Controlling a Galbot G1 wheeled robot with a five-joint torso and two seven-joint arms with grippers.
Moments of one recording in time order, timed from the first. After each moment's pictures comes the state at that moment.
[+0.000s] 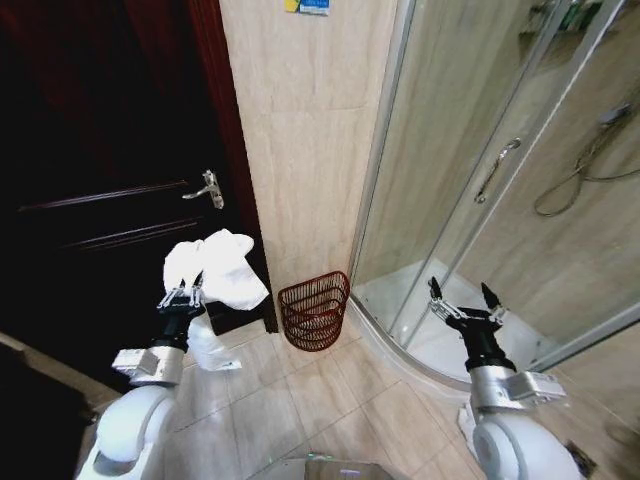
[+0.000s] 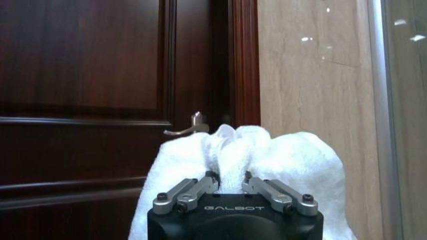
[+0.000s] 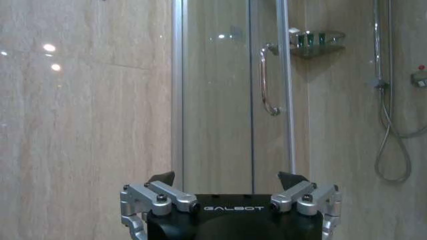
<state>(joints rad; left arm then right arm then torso) 1.65 -1.26 -0.79 -2.33 -0.37 0.00 -0.09 -1.67 1.53 0.73 2.46 0.18 -0.14 0.01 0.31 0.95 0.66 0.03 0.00</state>
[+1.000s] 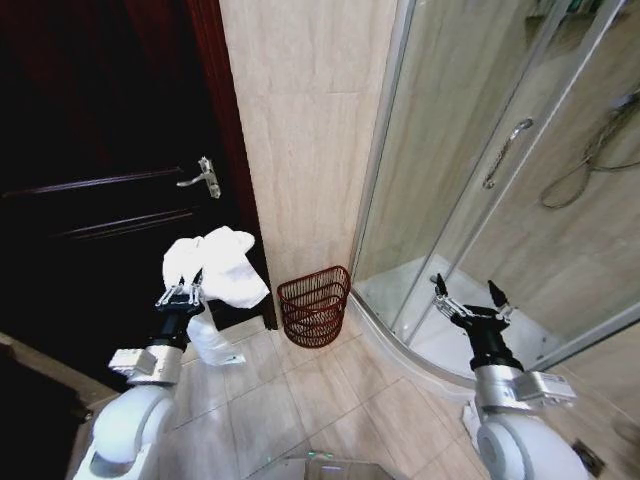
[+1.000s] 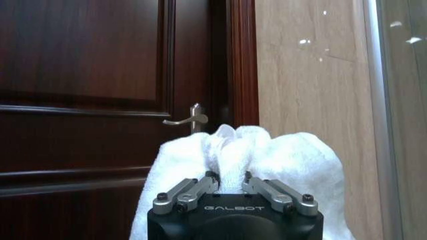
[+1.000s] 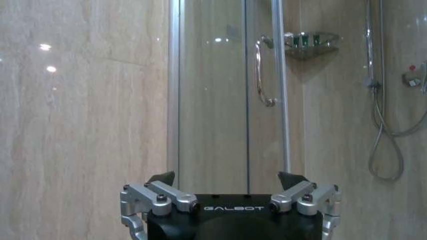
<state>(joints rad) 1.65 -1.25 -0.80 -2.35 -0.37 0.01 -0.09 -1.67 1.53 0.74 2.49 0.17 -0.16 0.02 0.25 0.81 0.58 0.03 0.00</state>
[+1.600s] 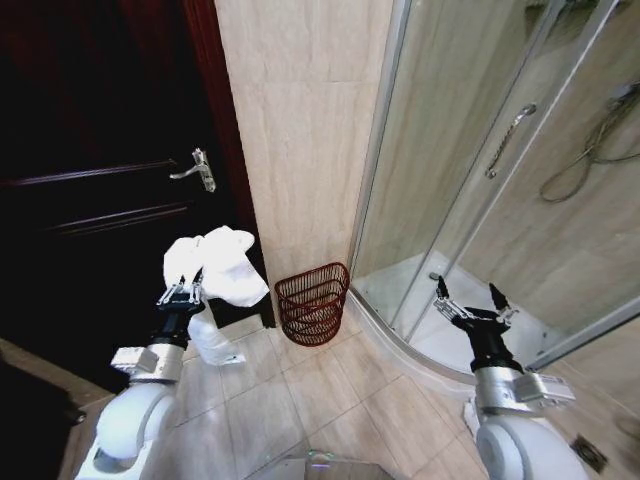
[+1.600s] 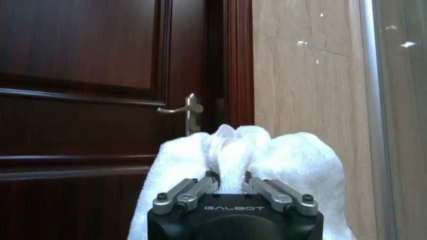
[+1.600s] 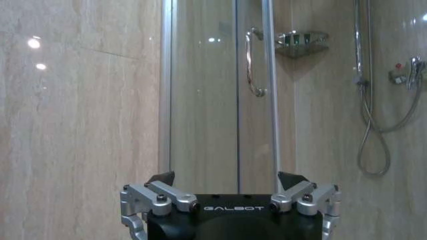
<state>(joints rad) 1.64 -1.25 -0.80 -2.33 -0.38 0.00 -0.09 -1.66 1.54 0.74 2.49 0.16 -0.15 0.03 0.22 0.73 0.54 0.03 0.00</state>
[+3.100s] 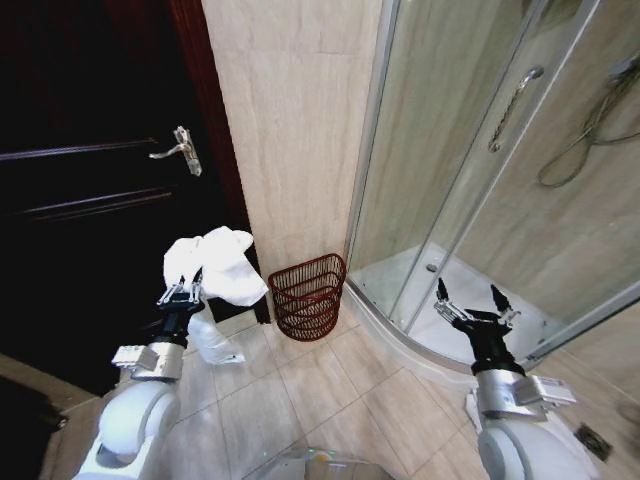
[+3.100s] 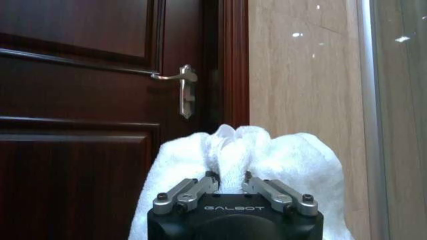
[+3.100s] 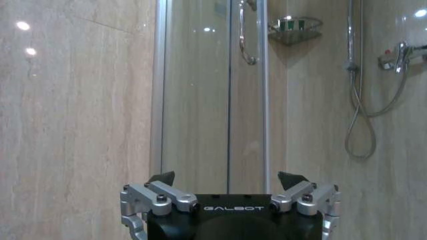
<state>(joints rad) 1.63 -1.24 -0.79 -2.31 -0.39 -0.01 -0.09 -1.68 1.55 0.74 2.50 0.13 -0.16 0.02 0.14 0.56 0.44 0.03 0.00</state>
